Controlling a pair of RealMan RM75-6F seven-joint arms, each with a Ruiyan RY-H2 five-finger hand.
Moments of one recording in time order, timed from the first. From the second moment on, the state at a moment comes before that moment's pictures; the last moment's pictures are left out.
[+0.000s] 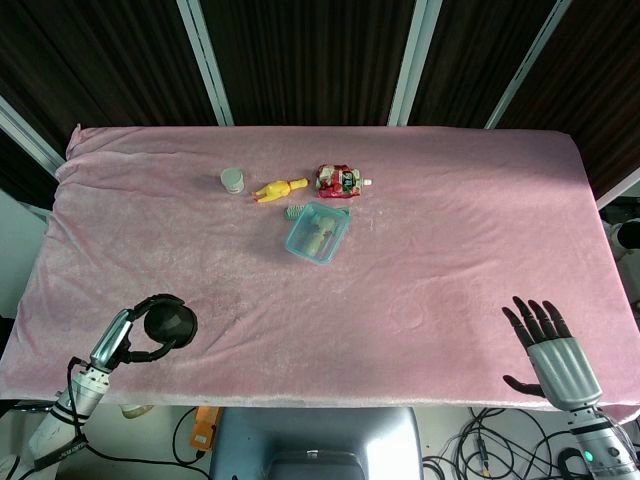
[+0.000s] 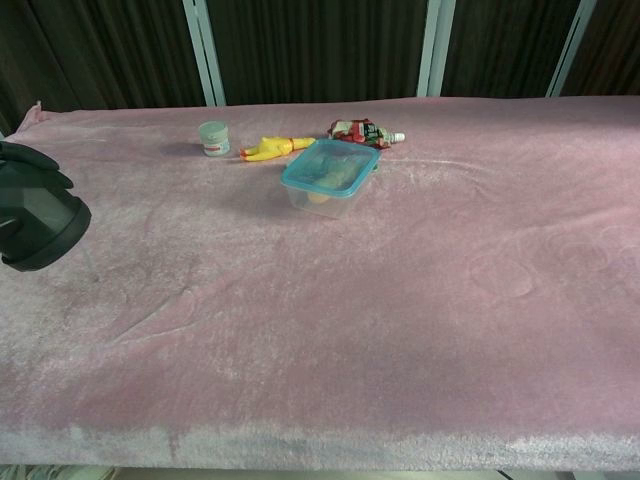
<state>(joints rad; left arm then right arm) -0.39 -1.43 0.07 -1.17 1.67 1.43 -1.13 0.10 -1.15 -0.04 -1.56 -1.64 1.41 -0.24</state>
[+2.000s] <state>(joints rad) -0.40 -1.58 0.02 -1.09 1.52 1.16 -0.60 0.11 -1.15 -0.05 -1.56 -1.62 1.38 -0.27</state>
